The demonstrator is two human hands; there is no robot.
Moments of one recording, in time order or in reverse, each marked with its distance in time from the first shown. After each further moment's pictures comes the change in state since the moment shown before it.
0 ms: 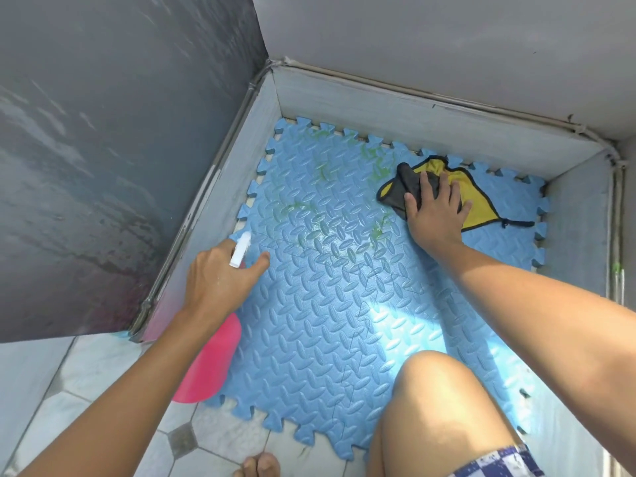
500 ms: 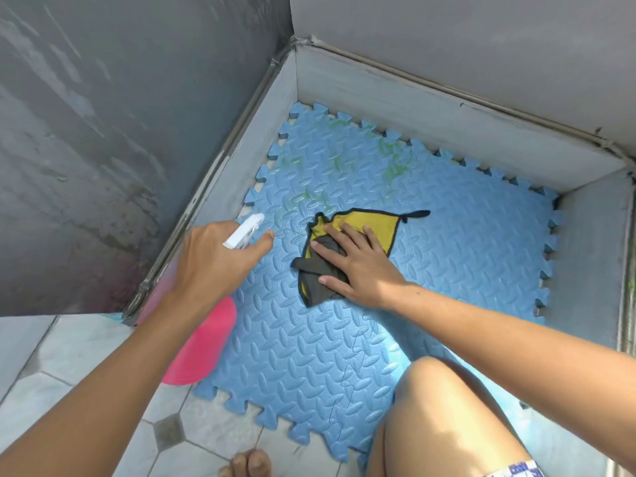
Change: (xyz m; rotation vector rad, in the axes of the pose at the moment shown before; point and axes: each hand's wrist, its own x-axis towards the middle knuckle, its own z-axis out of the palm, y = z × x) left_hand 0.004 -0.010 -0.013 -0.136 0.076 0.093; right_hand -0.109 -0.083 0.029 -0.172 -0.265 -0.871
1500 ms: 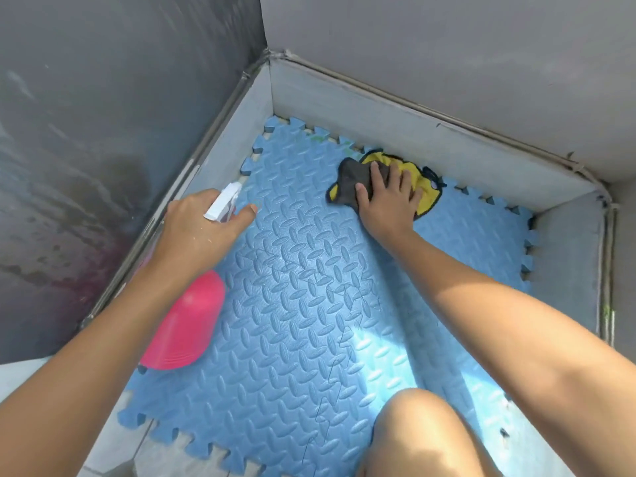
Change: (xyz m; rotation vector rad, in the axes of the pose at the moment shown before) left_hand 0.065 0.024 0.015 -0.095 0.039 0.051; right_hand 0.085 0.114 -0.044 0.067 0.274 0.753
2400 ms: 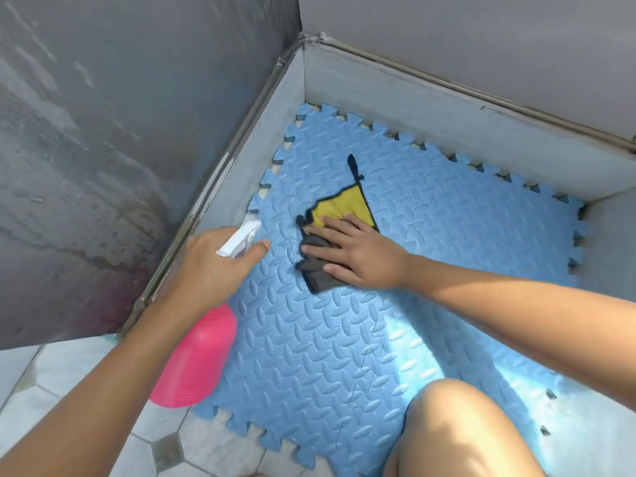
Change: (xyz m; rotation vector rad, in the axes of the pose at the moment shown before) left_hand -0.046 -0.034 -0.018 0.011 -0.126 -0.080; right_hand -0.088 -0.037 0.015 -0.124 -0.176 -1.152
